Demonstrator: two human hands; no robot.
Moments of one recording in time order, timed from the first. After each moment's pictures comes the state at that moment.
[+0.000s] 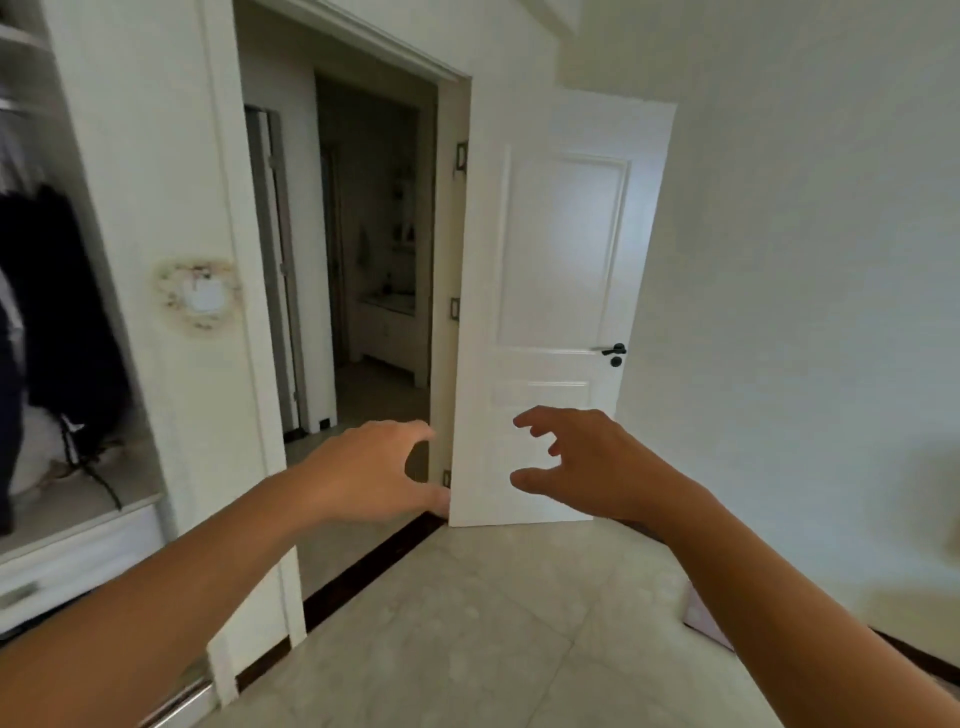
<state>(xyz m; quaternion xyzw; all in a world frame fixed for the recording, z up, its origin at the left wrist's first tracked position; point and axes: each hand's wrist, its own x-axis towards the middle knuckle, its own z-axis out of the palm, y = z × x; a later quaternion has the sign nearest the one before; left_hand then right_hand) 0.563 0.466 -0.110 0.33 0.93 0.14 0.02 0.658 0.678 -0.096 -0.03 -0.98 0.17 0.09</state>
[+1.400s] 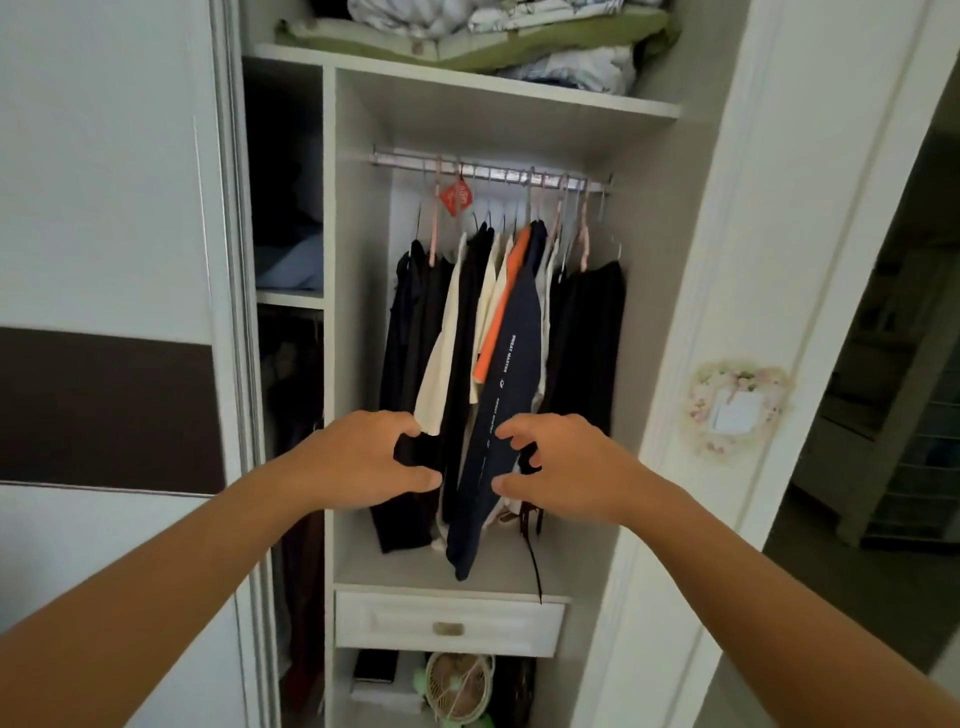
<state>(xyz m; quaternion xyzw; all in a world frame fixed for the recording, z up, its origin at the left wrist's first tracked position) 0.288 -0.080 -0.085 -0.12 0.97 0.22 -0.08 0.179 0.123 -0.075 0.43 -0.89 0.17 0.03</state>
